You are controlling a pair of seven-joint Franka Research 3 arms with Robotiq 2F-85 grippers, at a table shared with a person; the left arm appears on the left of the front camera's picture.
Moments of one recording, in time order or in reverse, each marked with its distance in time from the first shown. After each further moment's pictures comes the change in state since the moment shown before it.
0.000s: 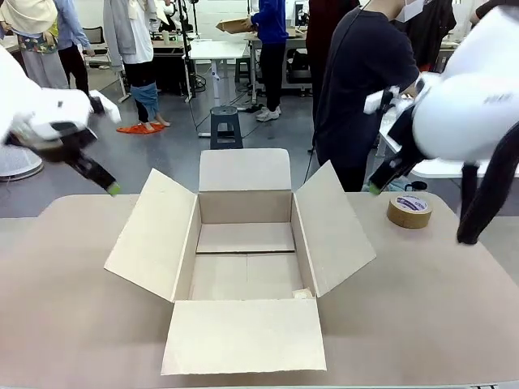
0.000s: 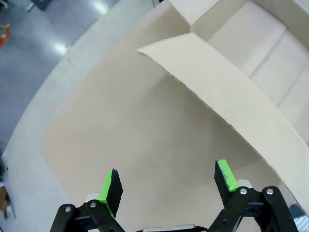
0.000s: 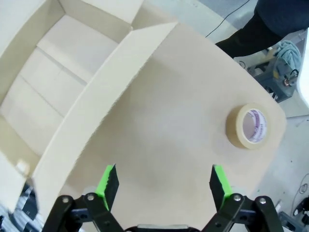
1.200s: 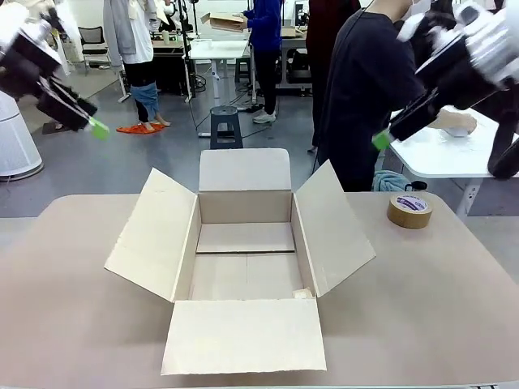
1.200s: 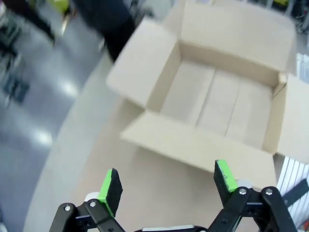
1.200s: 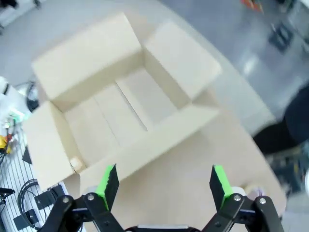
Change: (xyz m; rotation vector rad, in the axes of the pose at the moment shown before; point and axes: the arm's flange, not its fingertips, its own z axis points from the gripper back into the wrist) left arm 0.023 0.013 0.105 -0.230 -0.369 -0.311; right arm -0.001 -0.023 0.085 0.298 -0.396 0.257
